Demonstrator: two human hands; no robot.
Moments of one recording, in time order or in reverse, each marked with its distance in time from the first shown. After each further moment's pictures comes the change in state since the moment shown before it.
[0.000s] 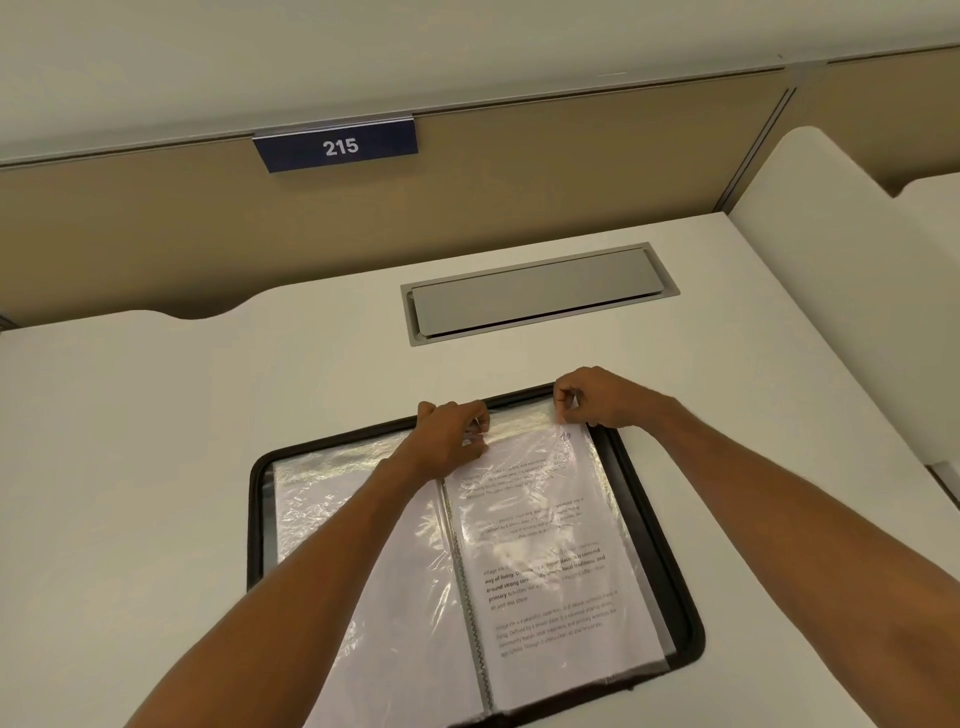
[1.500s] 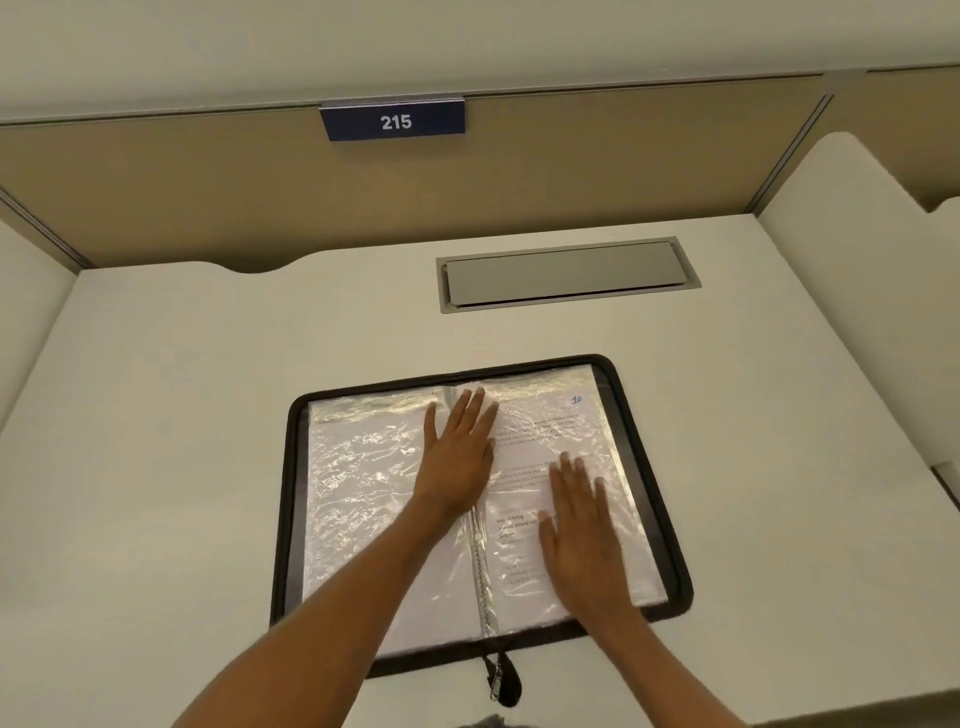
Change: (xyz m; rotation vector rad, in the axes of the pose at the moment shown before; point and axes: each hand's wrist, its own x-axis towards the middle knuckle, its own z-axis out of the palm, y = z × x) left_hand -0.093 0.033 0.065 0.293 0.252 -0.181; right_hand -0.144 -0.082 0.229 -0.247 0.571 0.160
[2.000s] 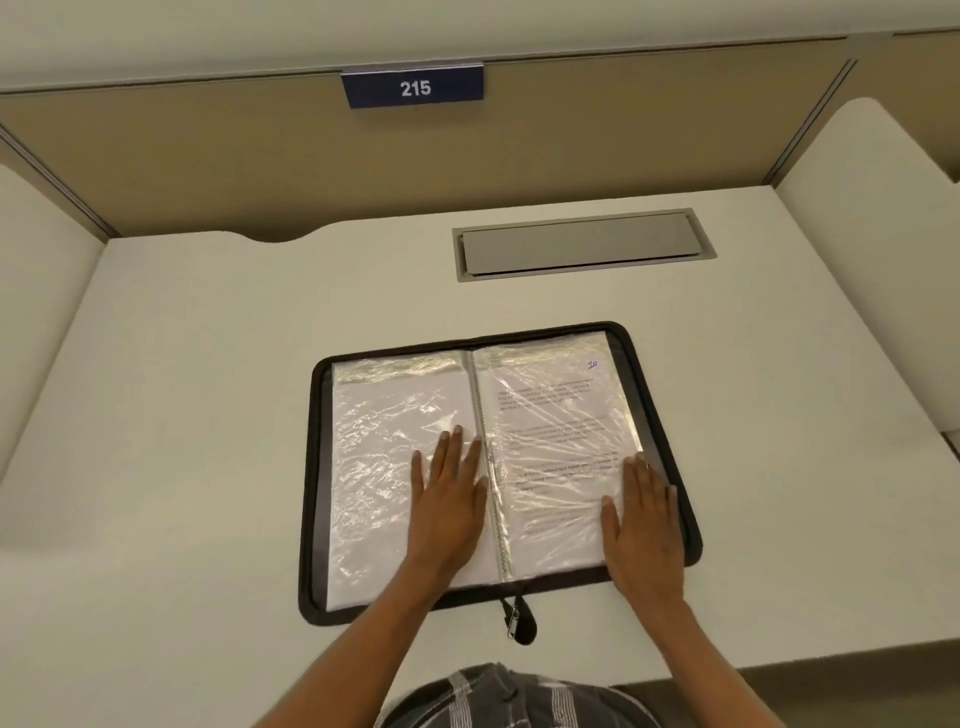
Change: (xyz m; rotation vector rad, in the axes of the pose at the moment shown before) left_hand -0.125 -0.001 0.023 -0.003 0.007 -0.144; right_hand -0.049 0.043 -0.005 -0.062 -0.013 0.250
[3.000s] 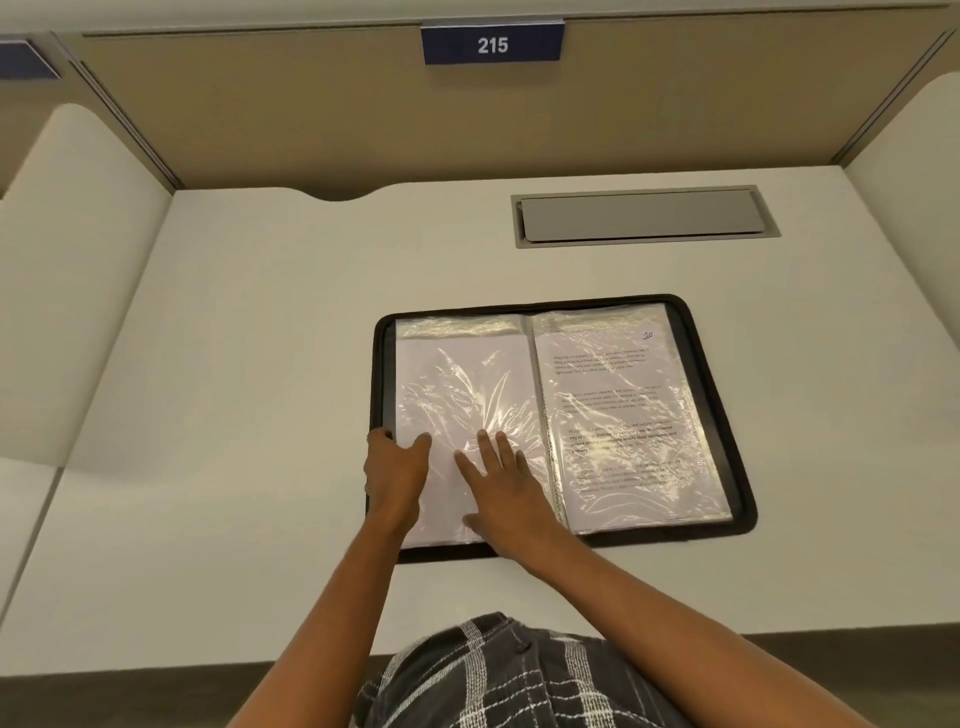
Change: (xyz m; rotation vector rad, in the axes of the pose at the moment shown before) left_hand -0.035 -0.086 -0.079 -0.990 0.126 -0.952; right_hand -0.035 -0.221 0.025 -0.206 -0.508 -0.564
